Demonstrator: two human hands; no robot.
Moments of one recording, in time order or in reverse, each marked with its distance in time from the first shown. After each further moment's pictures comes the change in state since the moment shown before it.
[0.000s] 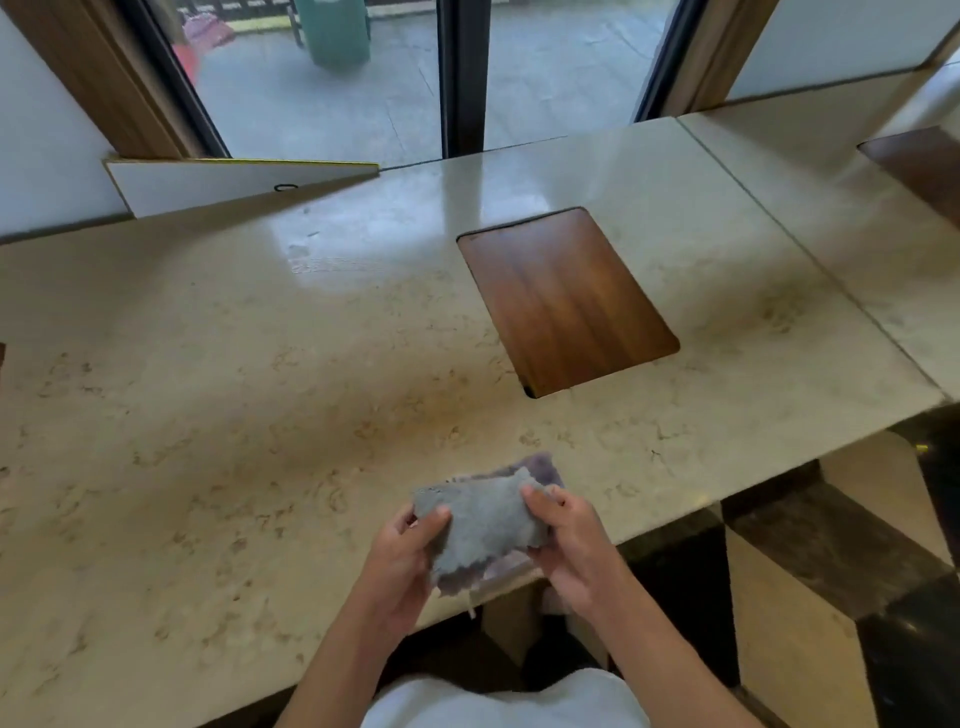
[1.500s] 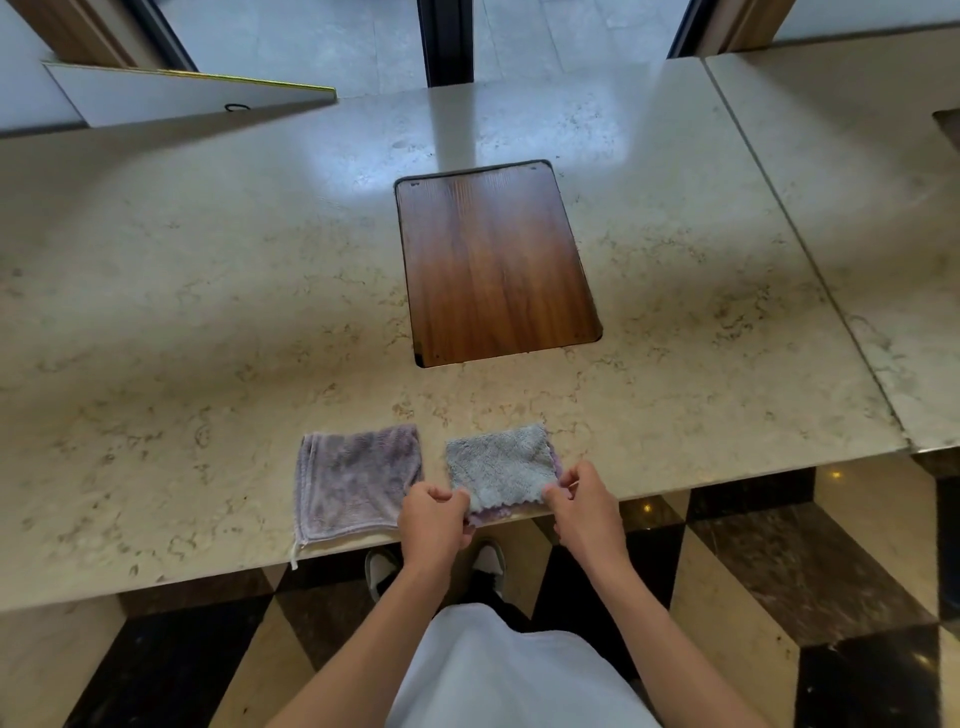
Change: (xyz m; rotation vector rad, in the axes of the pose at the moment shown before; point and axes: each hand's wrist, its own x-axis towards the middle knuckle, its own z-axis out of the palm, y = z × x) left_hand 0.072 -0.126 0.220 0.433 0.663 -0.060; right_hand 0.037 -0.103 -0.216 -1.144 0.311 -0.096
